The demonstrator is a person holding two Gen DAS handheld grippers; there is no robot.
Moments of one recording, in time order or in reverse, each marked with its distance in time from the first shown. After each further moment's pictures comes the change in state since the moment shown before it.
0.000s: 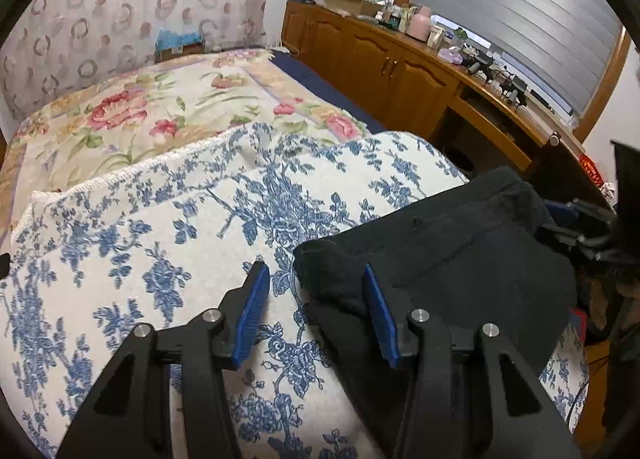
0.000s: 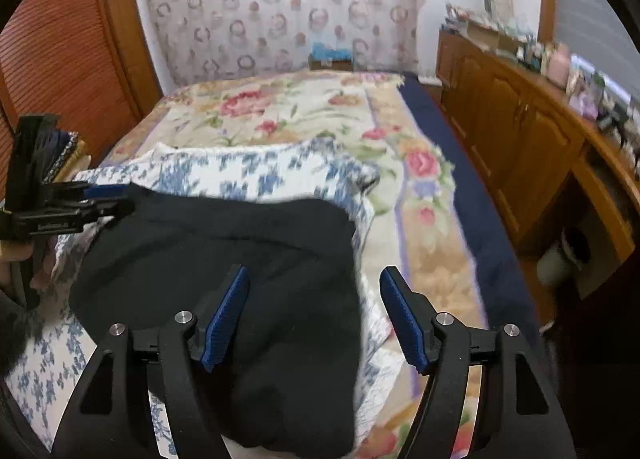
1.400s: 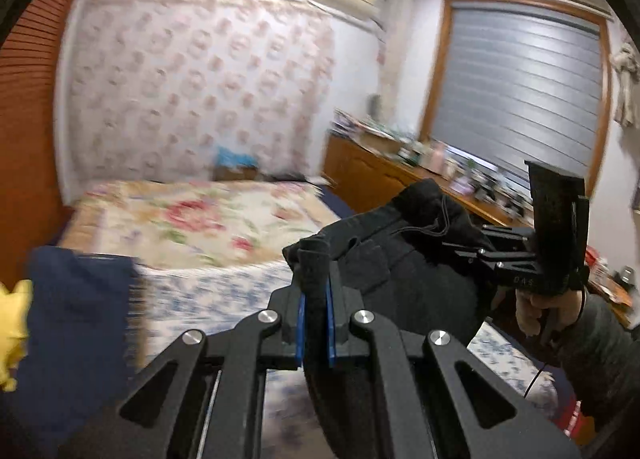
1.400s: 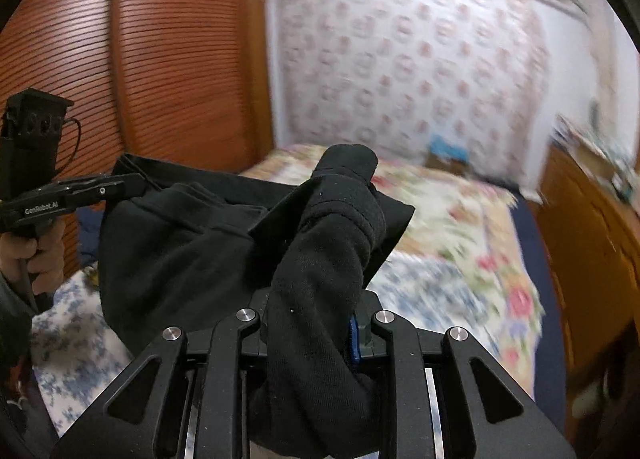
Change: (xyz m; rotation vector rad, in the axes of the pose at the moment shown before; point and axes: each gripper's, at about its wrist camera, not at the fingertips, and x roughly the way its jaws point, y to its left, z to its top) left arm -0.265 0.078 -0.052 -0.065 -0.523 0.130; right arm -0.046 0.200 0.106 -0.414 -0.295 0.319
